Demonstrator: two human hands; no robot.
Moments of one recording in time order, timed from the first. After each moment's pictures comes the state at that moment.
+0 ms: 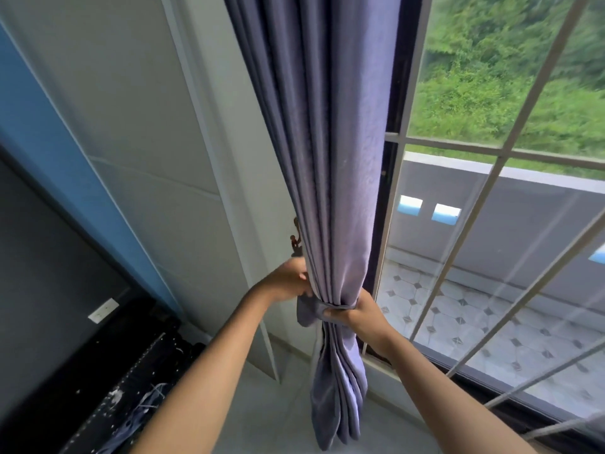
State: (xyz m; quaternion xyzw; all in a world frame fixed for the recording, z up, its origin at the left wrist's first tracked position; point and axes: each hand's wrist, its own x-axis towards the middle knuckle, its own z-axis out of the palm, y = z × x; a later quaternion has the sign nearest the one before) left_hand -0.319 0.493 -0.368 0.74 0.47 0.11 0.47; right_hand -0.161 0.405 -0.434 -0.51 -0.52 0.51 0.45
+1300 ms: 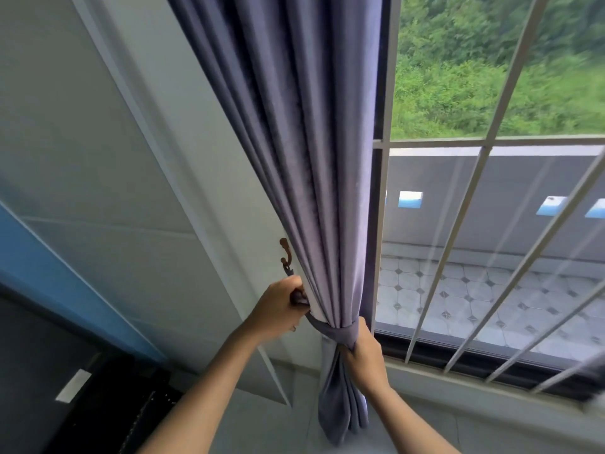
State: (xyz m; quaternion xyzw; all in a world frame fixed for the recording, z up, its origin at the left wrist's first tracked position) left_hand -0.349 0.517 -0.377 0.86 0.39 0.12 0.30; right_hand -0.218 0.409 -0.543 -0.76 -0.41 0.27 0.43
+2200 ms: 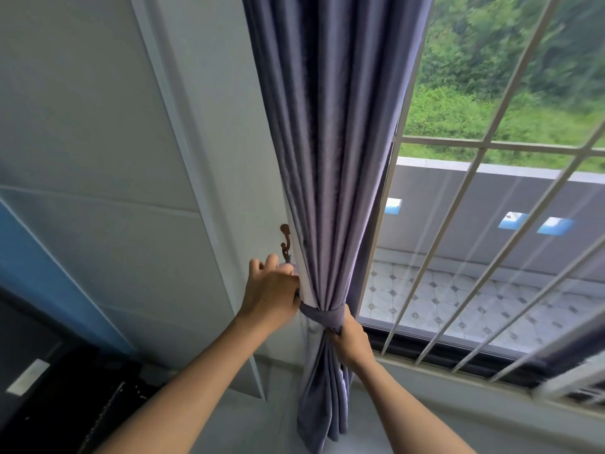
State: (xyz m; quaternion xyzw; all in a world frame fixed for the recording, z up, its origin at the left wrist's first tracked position) left_hand -0.376 0.495 -0.369 0.93 0.36 0.10 -0.08; right_hand -0.234 0.406 -0.519 -0.79 -0.43 0.30 0.33
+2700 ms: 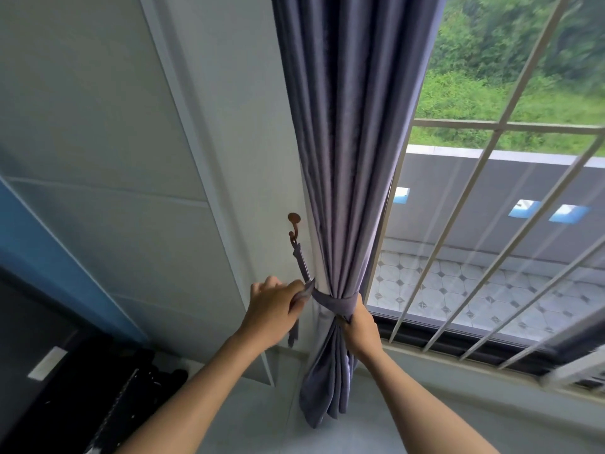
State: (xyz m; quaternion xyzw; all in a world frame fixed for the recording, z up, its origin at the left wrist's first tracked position) left_hand -0.409 0.480 -0.406 0.91 0.38 0.12 0.13; right_hand -0.239 0.405 -0.529 -0.79 -0.41 0.27 0.36
